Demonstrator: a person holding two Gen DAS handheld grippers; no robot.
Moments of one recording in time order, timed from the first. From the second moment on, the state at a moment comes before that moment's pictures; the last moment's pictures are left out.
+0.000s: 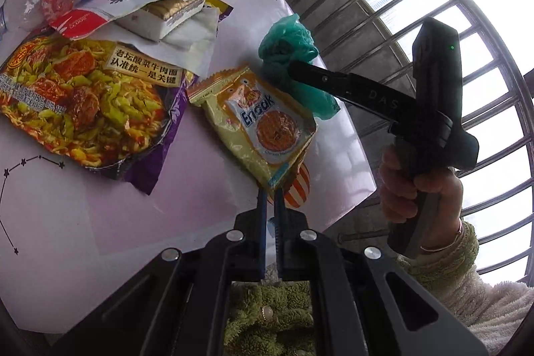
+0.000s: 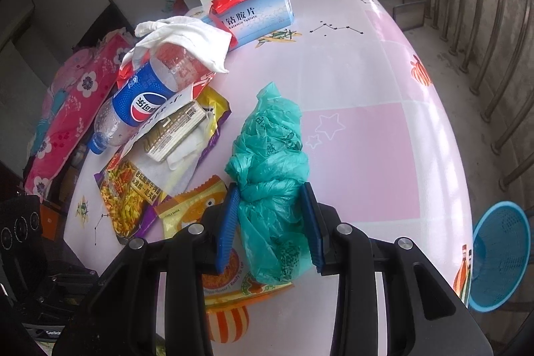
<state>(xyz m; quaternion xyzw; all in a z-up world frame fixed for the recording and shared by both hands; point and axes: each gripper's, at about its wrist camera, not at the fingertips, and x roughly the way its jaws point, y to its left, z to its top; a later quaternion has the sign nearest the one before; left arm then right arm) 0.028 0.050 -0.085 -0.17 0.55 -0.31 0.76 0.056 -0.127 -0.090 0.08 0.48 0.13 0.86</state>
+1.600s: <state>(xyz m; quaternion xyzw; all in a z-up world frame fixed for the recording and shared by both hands) 0.065 0.041 -0.071 -0.25 0.50 -0.32 0.76 0.007 -0.159 -0.082 0.15 0.46 0.12 0.87</state>
